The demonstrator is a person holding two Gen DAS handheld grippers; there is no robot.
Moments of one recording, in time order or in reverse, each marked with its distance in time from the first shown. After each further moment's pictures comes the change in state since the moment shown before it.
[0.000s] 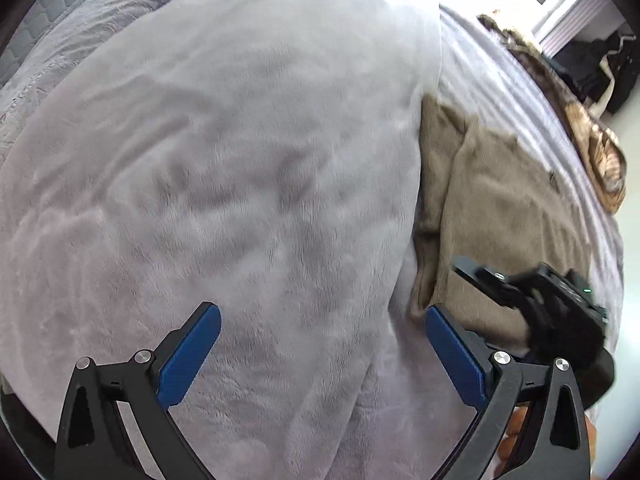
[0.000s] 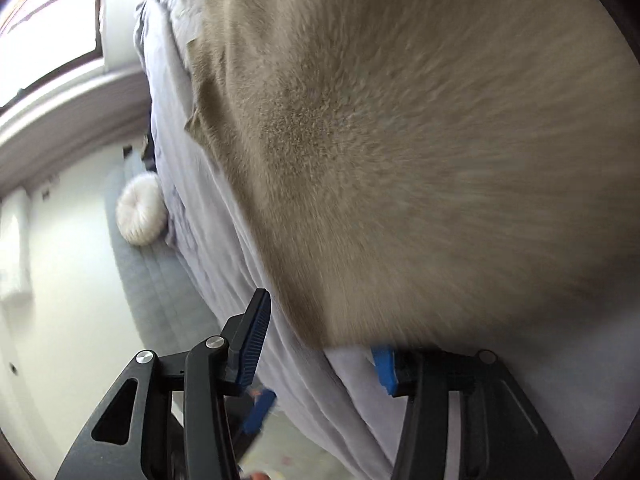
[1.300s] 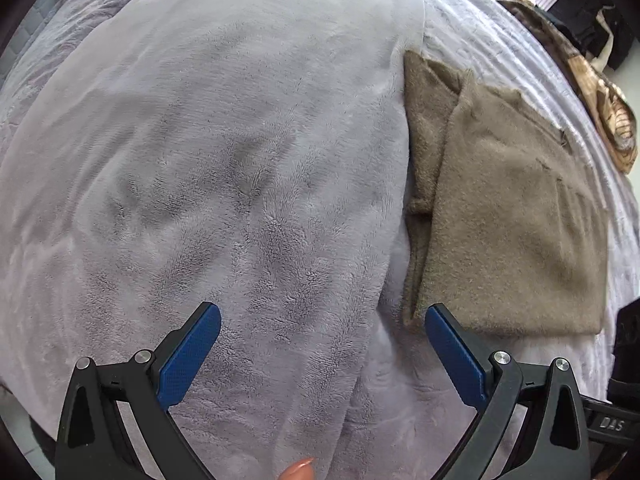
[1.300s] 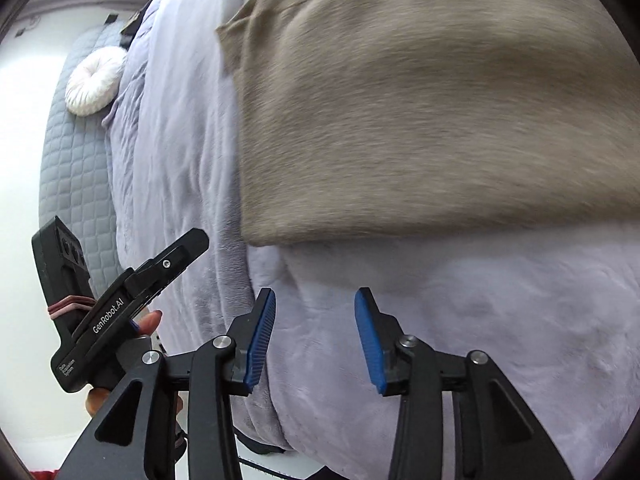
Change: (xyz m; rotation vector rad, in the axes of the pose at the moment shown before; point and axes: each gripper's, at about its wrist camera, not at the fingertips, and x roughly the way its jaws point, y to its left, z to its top) left arm 0.036 -0.036 0.008 0.113 0.124 0.085; right arm -0.038 0.057 -0.032 -0.448 0.155 -0.428
